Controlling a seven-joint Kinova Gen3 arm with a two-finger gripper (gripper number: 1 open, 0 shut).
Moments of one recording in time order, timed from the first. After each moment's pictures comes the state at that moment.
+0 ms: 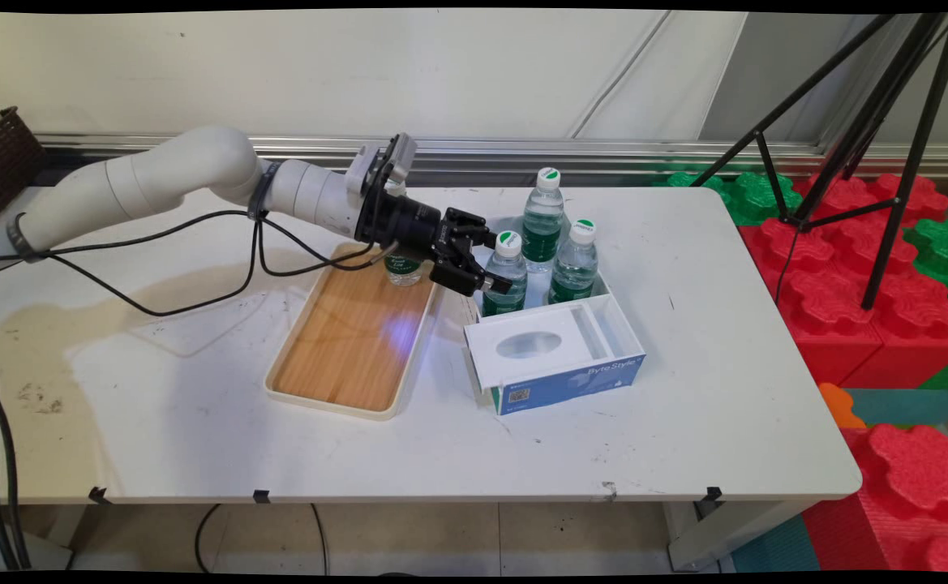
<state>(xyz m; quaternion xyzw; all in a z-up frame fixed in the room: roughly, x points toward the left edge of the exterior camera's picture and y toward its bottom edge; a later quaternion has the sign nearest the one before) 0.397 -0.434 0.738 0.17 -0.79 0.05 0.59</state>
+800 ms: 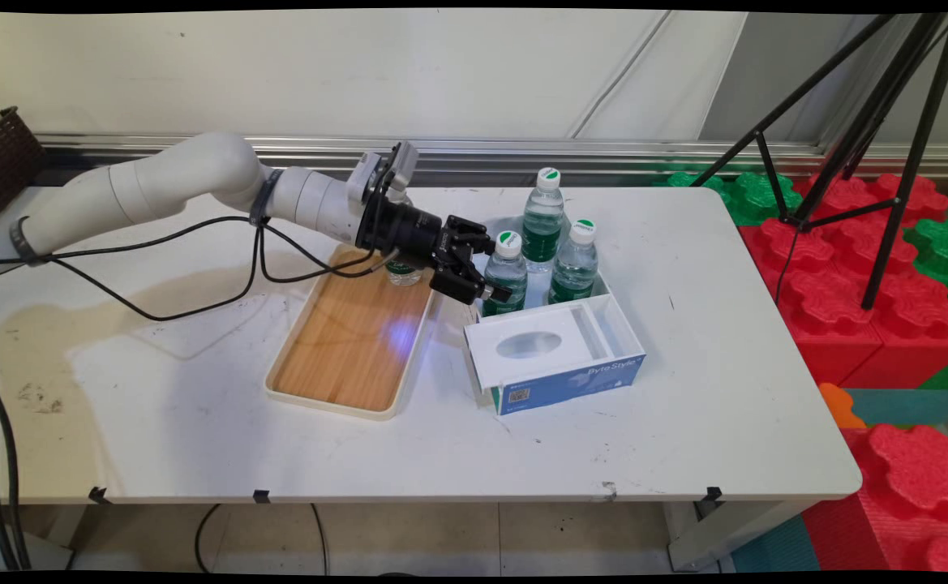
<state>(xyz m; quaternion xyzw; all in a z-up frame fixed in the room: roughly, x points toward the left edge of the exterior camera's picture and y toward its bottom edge) 0.394 -0.431 0.731 0.17 -0.79 0.04 0.59</state>
